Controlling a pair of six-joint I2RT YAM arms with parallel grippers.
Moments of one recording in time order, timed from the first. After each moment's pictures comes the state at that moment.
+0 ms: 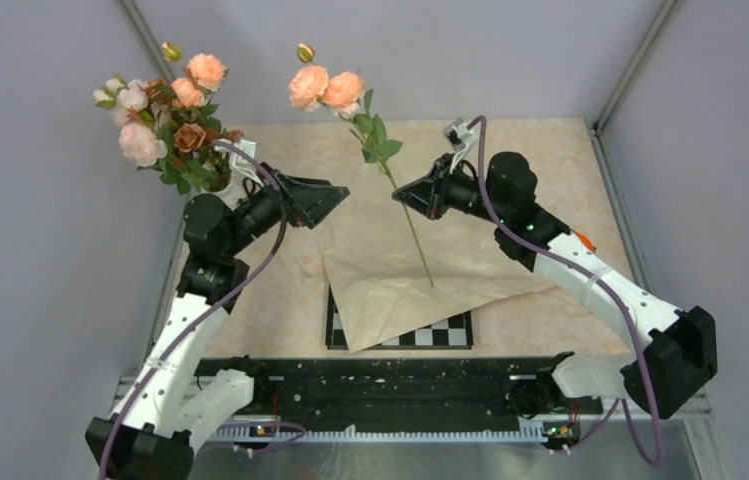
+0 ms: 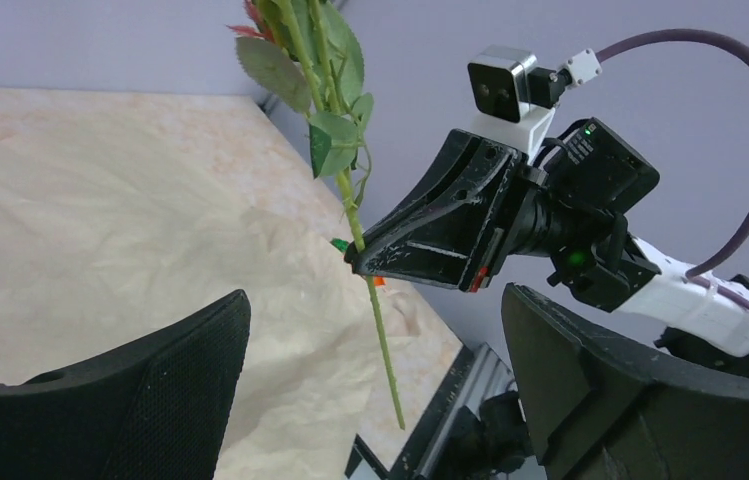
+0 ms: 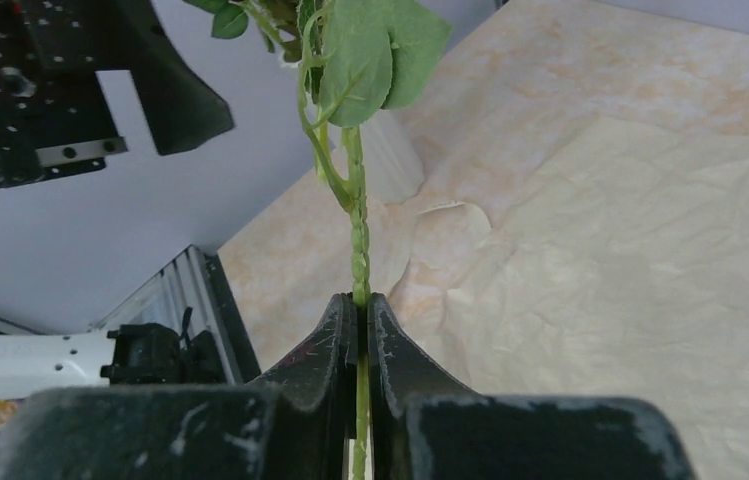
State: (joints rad) left arm -0.22 0.86 0.88 0.20 0.64 -0.79; right arm 0.59 1.27 1.08 0.14 -0.46 0.40
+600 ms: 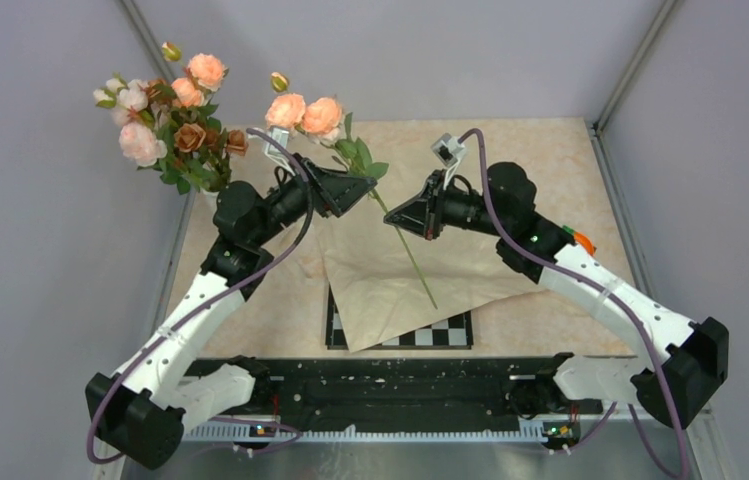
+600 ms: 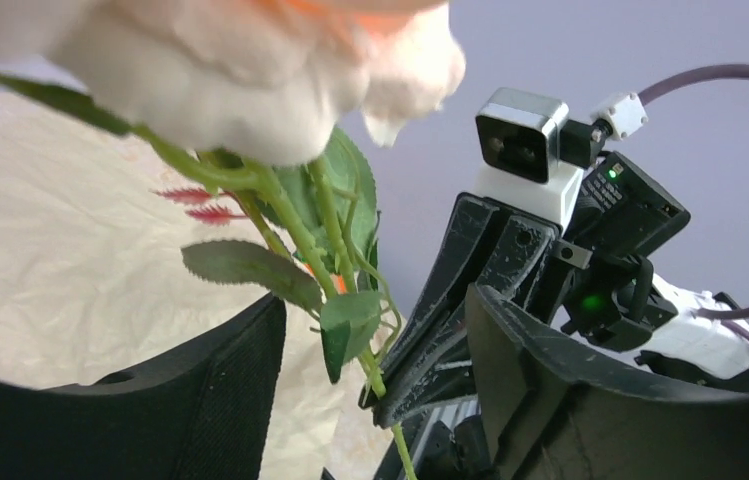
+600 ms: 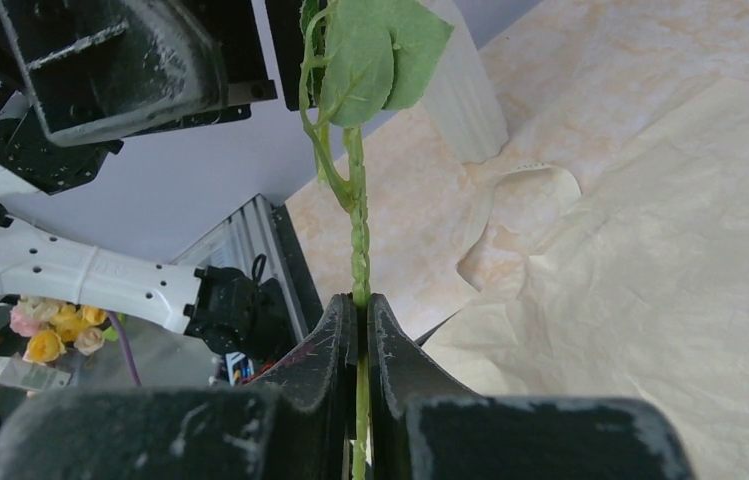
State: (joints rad) left arm -0.43 1.03 0.93 0.33 0.51 -0.82; right arm 0.69 1.20 1.08 0.03 -0.52 0.44
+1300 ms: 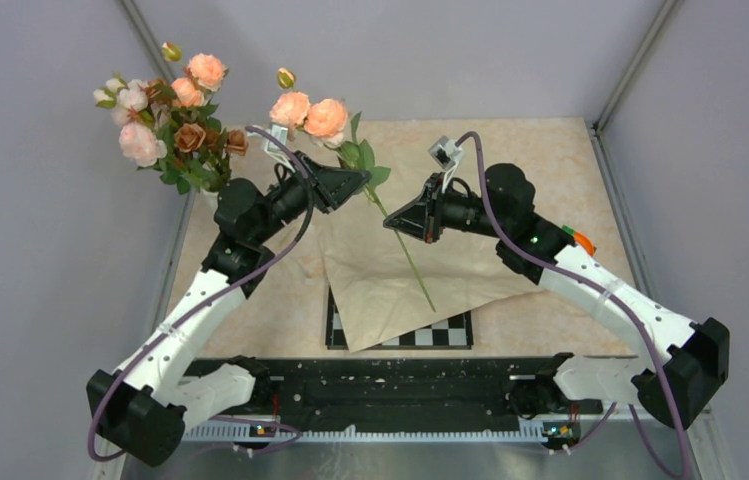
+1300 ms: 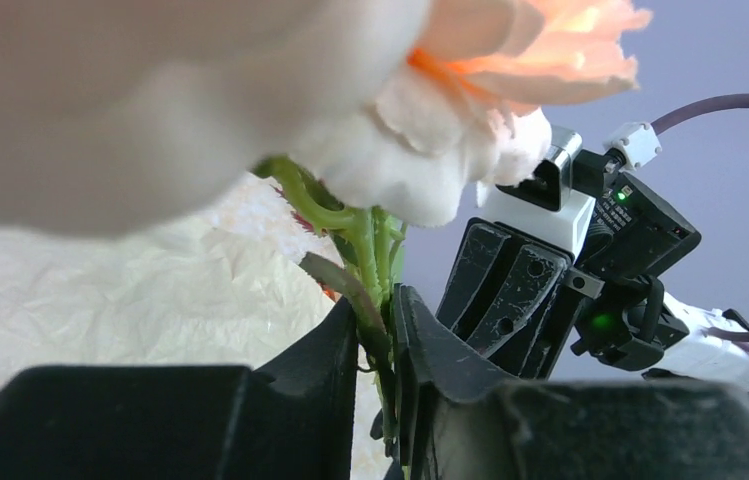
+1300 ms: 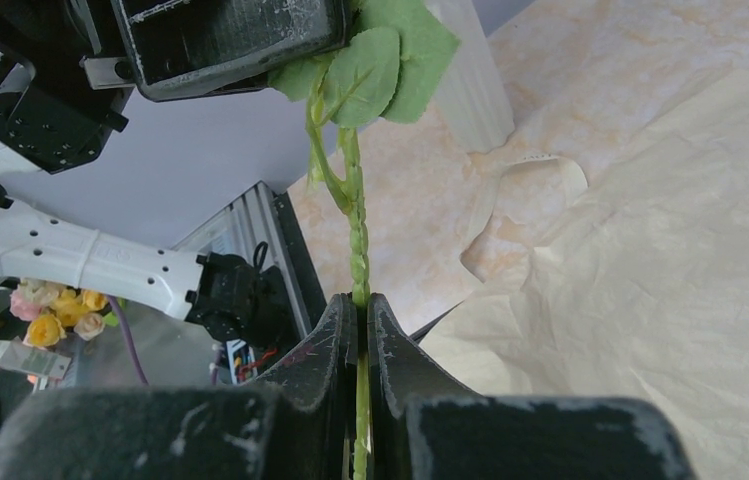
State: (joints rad) left arm -0.44 1.04 0.95 0.34 0.48 -0.82; right arm 0.71 1.19 1.08 0.01 -0.53 0.42
